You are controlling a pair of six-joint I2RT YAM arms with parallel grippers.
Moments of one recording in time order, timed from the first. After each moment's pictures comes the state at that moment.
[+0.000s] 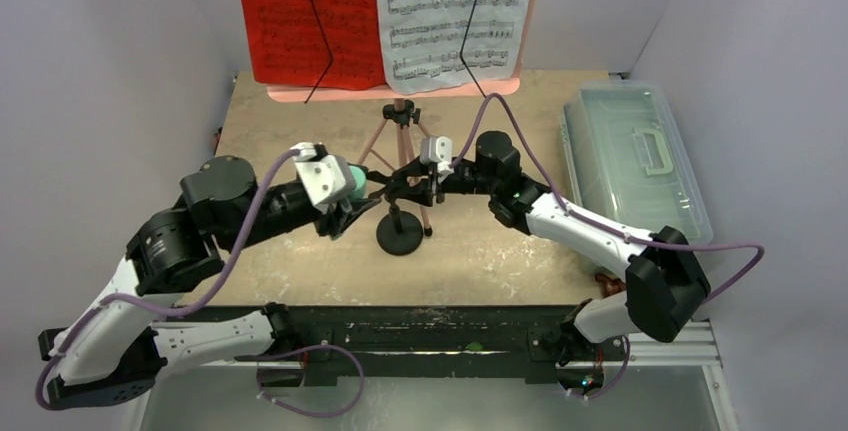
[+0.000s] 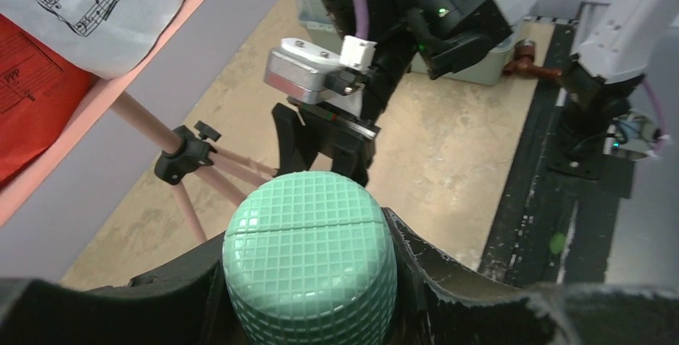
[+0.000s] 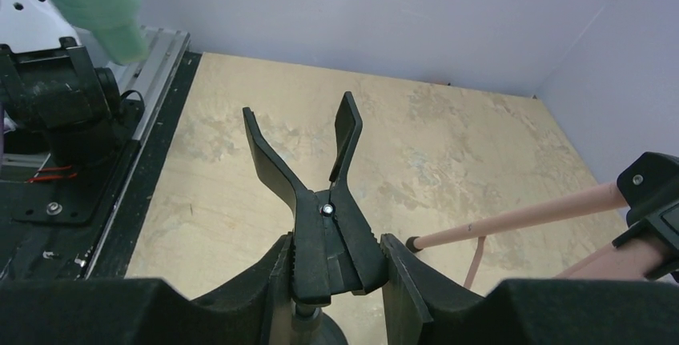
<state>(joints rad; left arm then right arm) -1.00 0.85 1.47 -0.77 0.05 0.23 0.73 1.43 0.97 0.37 -0.73 -0.29</state>
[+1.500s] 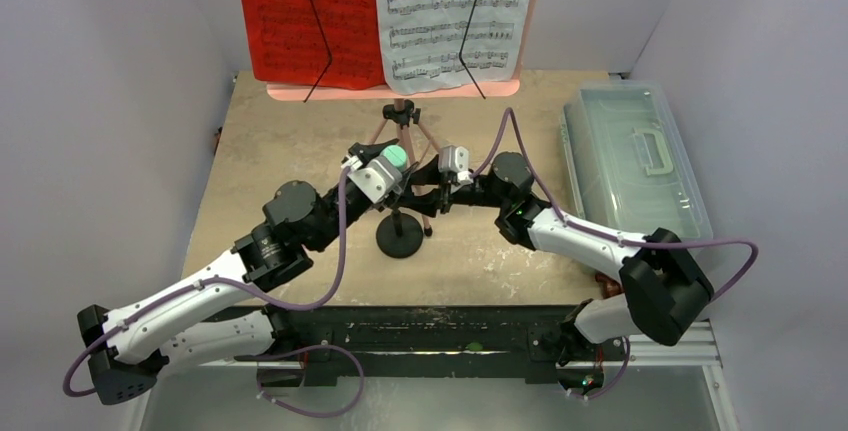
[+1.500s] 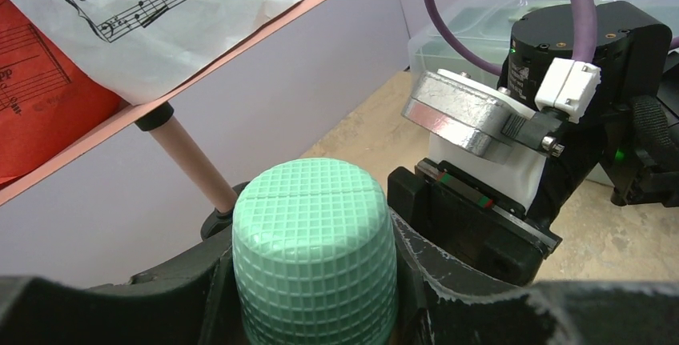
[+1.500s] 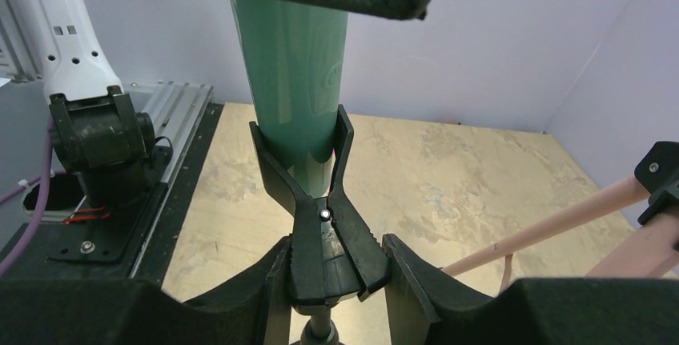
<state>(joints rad) -0.99 0.87 0.90 0.13 -0.21 0.37 0.73 1.40 0.78 0.75 -0.76 -0.09</state>
